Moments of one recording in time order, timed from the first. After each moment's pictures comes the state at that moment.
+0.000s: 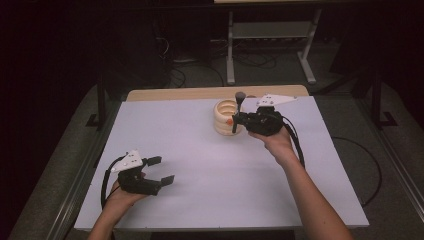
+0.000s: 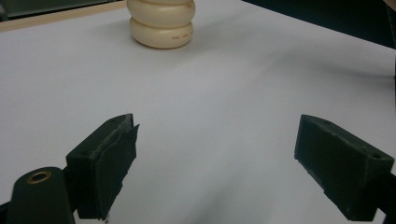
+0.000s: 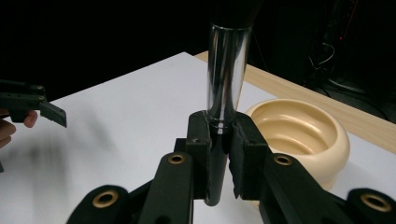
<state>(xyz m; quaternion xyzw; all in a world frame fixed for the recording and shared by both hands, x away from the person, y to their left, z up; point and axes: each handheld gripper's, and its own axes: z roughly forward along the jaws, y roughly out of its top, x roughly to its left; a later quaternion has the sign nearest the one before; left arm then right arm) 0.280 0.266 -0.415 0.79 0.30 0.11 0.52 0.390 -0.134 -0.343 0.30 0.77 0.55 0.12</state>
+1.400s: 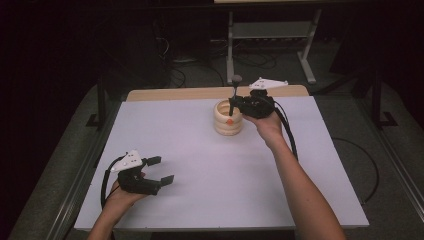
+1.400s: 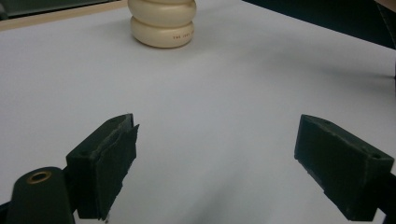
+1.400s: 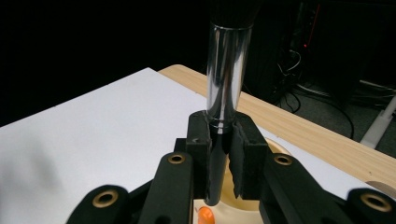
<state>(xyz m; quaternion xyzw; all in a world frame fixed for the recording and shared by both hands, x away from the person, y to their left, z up) 0.281 0.266 -0.416 0.79 0.30 0.11 0.52 0.437 -0.119 -0.336 0.34 0.75 0.54 0.17</state>
